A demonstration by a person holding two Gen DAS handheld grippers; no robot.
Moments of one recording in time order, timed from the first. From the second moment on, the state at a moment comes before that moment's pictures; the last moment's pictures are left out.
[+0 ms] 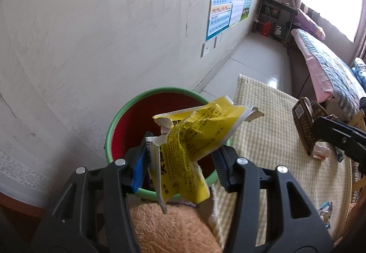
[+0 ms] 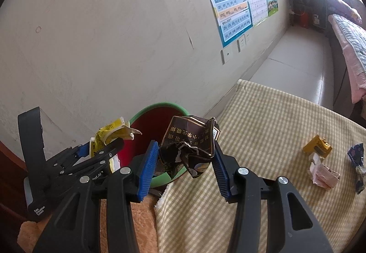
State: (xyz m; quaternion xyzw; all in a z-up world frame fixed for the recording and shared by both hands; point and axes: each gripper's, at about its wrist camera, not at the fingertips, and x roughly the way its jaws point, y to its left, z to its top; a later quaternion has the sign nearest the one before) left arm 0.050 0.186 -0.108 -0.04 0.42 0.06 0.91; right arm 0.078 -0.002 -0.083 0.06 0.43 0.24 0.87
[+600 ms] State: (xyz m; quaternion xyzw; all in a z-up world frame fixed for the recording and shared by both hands) left arm 0.067 0.230 -0.135 -0.06 0.44 0.10 0.89; right arm 0.112 0.033 -0.111 0.06 0.47 0.26 0.84
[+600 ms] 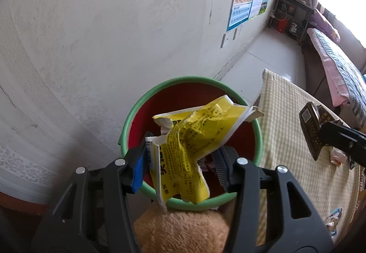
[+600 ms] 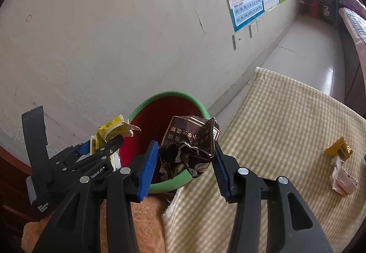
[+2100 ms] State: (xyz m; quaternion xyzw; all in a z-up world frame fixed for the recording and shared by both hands) left arm 0.011 0.121 -0.141 0.00 0.50 -0.13 0.86; right arm 0.015 -0.167 -0.137 0.08 0.55 0.11 0.82
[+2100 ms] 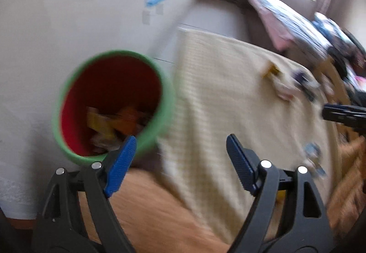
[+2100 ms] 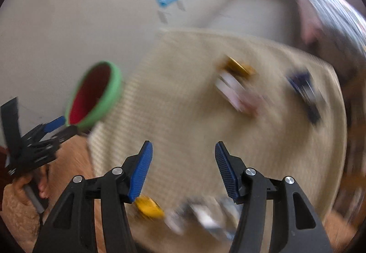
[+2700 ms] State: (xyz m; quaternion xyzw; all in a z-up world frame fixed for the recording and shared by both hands) left arm -0.054 -0.016 -0.227 0.16 0.62 -0.30 0.71; right arm -0.031 -0.188 -0.214 0.07 0.65 0.08 0.75
